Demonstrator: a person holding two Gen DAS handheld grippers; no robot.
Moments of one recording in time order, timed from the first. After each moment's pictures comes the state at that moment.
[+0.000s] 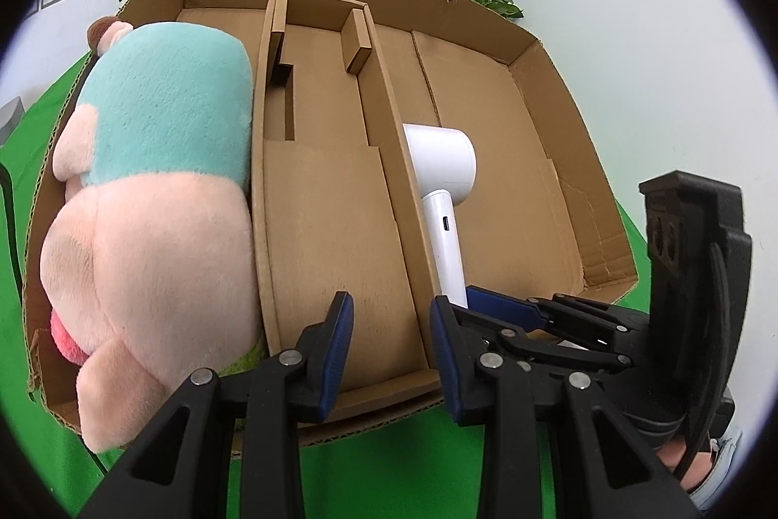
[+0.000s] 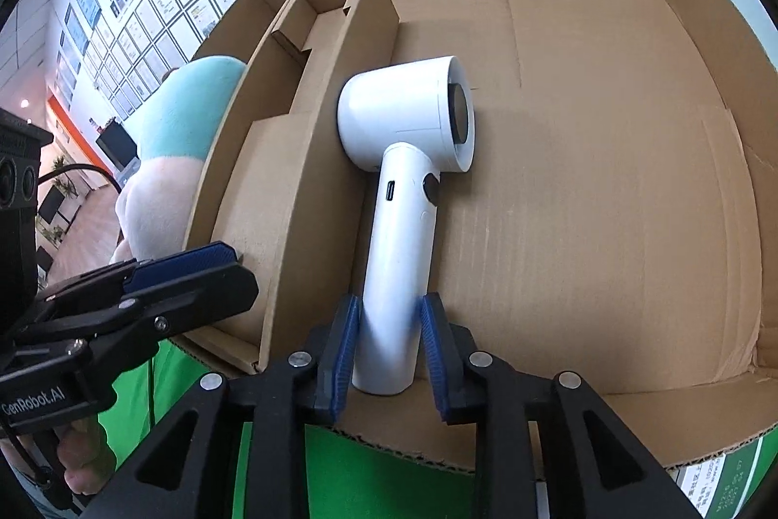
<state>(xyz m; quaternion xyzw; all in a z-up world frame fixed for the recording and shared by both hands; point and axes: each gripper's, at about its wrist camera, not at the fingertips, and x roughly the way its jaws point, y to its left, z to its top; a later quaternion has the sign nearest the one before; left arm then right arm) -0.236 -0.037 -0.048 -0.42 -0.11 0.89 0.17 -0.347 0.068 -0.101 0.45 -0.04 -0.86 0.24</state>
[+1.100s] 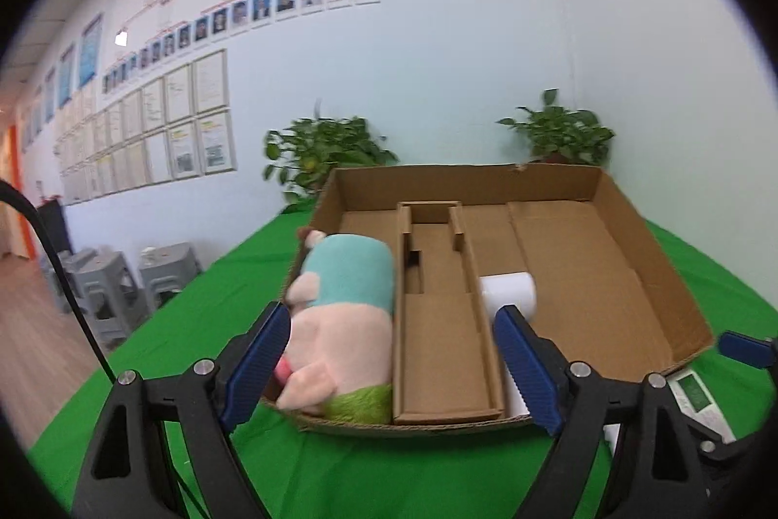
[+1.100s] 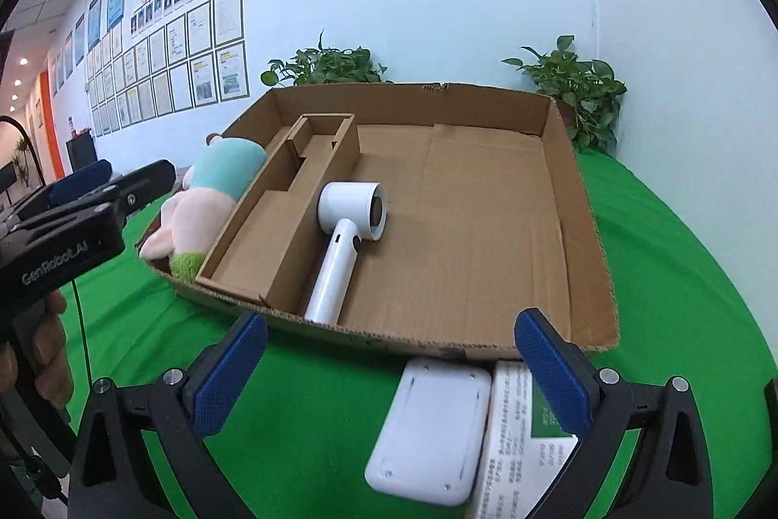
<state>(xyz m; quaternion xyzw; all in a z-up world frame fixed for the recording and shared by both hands) -0.101 0.013 0.020 -0.17 0.02 0.98 -0.11 -0.202 0.149 -0.027 0.26 0.04 -0.95 0.17</state>
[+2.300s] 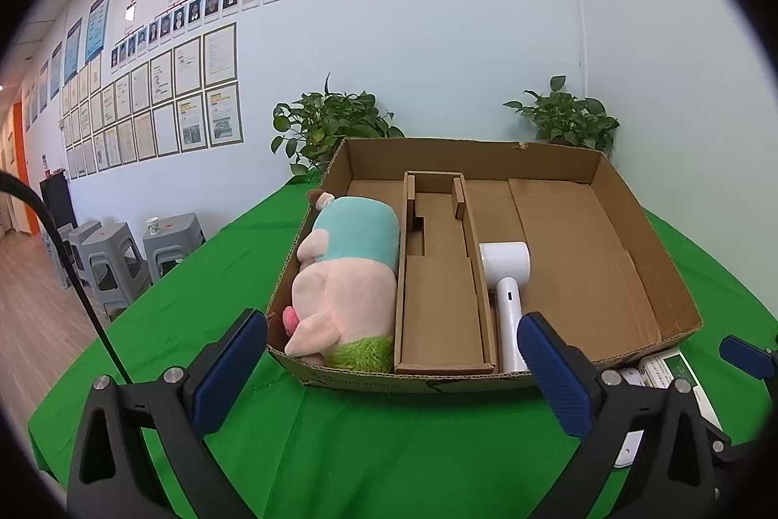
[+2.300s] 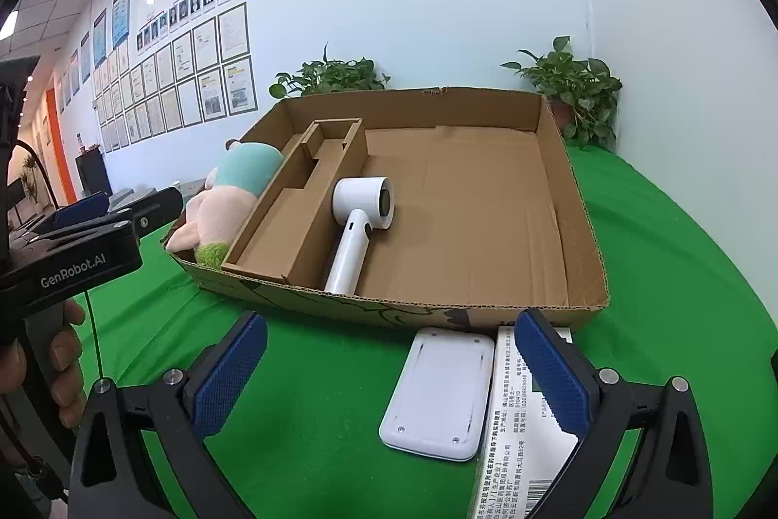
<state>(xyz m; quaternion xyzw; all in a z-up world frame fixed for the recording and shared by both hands) -0.088 0.006 0.015 -0.20 -0.01 0.97 -0.10 -0.161 0.171 -0.031 0.25 0.02 -0.95 0.18</state>
